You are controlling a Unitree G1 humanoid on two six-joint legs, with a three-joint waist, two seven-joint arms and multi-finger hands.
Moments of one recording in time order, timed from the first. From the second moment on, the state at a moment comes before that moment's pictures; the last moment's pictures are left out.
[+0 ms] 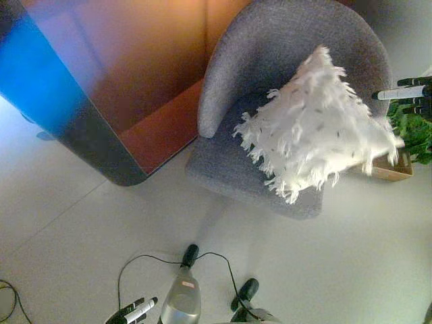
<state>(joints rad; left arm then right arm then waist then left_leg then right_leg) 0.09 0.36 -0.06 1.24 -0.44 -0.12 -0.23 -1.42 -1.00 0.62 1.30 0.38 0.40 0.24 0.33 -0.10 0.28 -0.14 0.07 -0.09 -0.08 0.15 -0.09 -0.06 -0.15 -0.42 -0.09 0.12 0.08</state>
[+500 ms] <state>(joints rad) 0.09 0.36 -0.05 1.24 -0.44 -0.12 -0.25 -1.34 -1.02 0.52 1.28 0.37 0.32 0.33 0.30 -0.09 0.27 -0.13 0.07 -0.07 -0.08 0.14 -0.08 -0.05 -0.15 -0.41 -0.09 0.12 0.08</state>
